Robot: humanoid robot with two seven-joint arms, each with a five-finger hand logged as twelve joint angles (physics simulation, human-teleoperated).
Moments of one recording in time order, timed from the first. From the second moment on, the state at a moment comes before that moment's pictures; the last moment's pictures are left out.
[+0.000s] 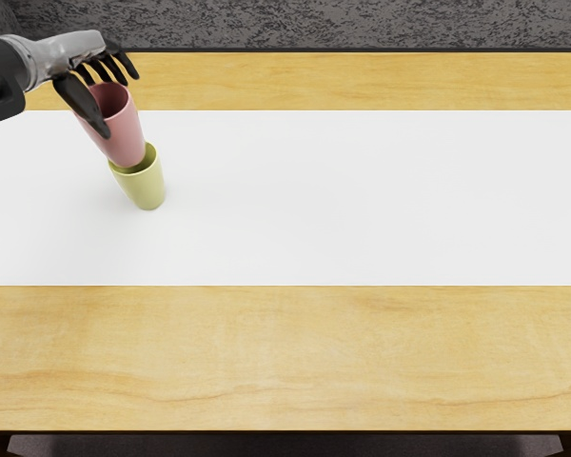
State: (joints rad) left arm -1.61 0.81 0.18 -1.42 0.77 0.03 0.40; right arm -0.12 0.00 -0.11 0.16 0.01 0.29 0.11
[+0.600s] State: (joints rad) left arm -1.60 0.81 0.17 -1.42 0.78 0.04 0.39; right arm -0.12 0.00 -0.11 0.16 0.01 0.29 0.11
